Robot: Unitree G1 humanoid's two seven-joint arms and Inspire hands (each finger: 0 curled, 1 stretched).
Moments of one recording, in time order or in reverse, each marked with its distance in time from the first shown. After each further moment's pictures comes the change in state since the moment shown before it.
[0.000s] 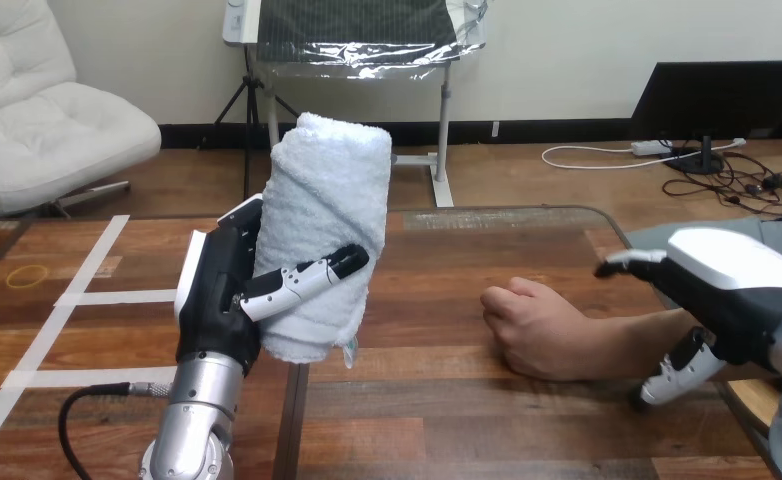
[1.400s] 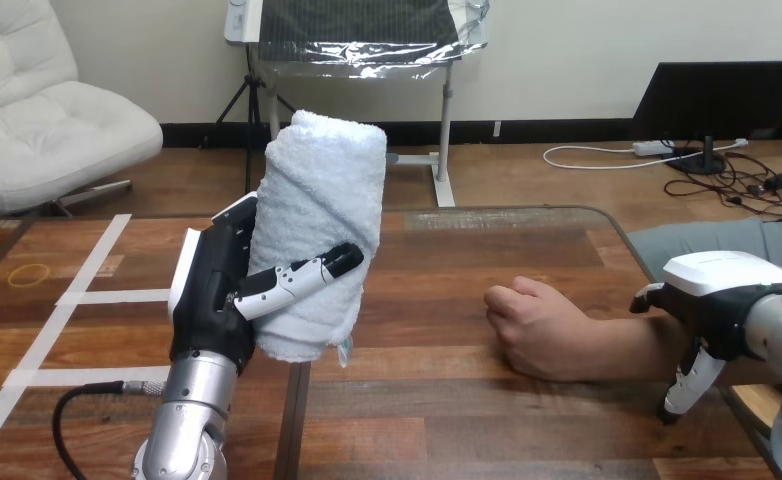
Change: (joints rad) left arm -0.001 0.001 0.024 0.000 0.000 0.002 -0.029; right arm -0.229 -0.018 0.230 0.316 -0.208 0.032 0.054
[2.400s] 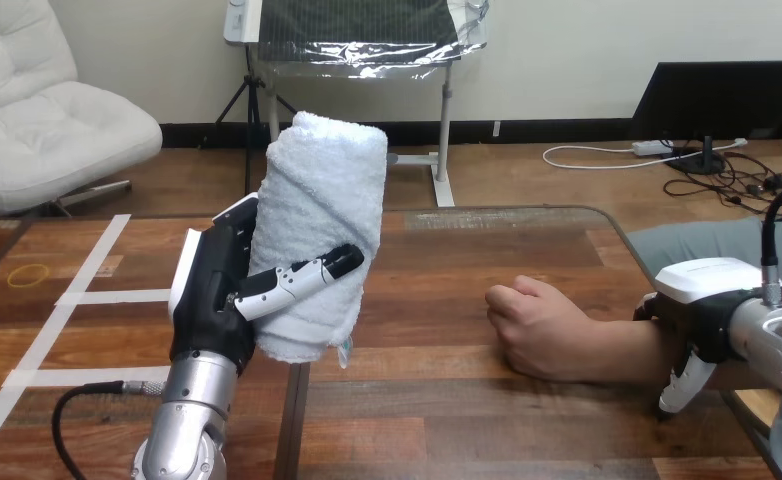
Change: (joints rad) left arm 0.000 0.001 0.001 0.000 0.004 0.002 -0.003; right arm -0.083 0.021 0.102 0.178 -0.015 -0.033 -0.085
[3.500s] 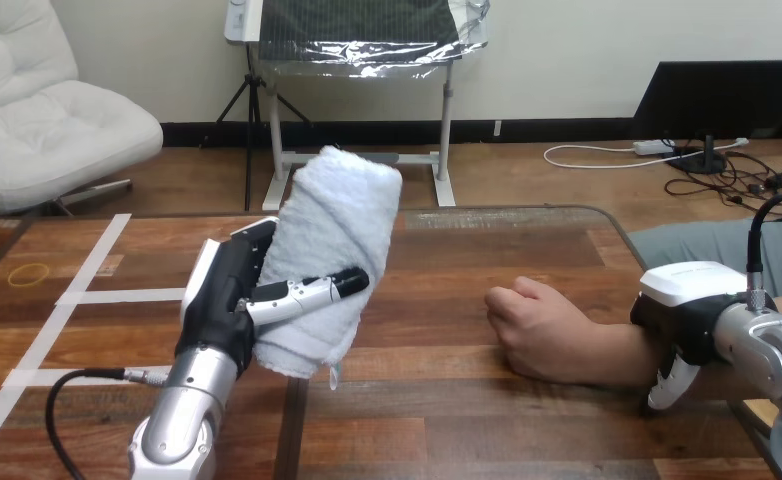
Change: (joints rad) left arm -0.066 0.052 -0.009 0.065 0.113 0.175 -0.011; right arm -0.013 0.025 0.019 0.073 0.049 -0.046 -0.092
